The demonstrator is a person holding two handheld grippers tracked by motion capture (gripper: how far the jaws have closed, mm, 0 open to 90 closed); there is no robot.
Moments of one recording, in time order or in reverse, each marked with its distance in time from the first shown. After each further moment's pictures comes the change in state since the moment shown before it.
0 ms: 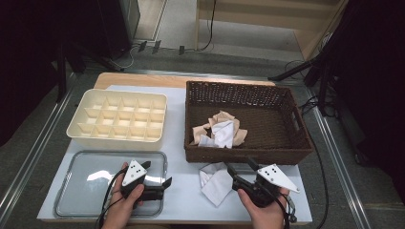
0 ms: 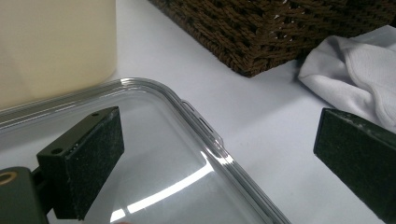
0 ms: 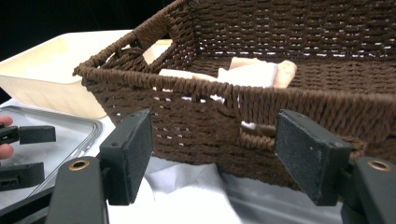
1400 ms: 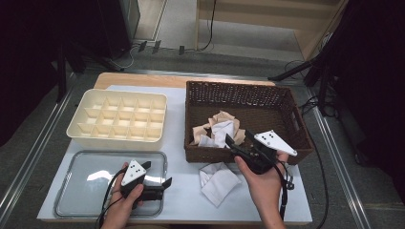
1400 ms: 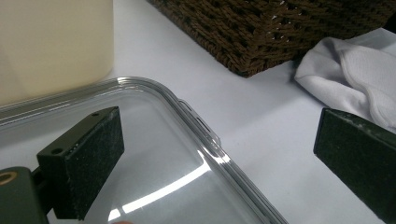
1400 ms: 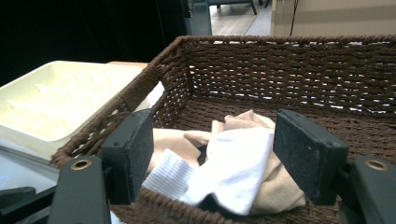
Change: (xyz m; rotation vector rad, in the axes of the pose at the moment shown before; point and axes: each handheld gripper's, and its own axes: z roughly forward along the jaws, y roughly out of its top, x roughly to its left) left arm 0.001 0.000 0.000 -0.001 -0.014 -0.015; right arm -0.003 0.069 0.041 -0.005 -0.017 -0.022
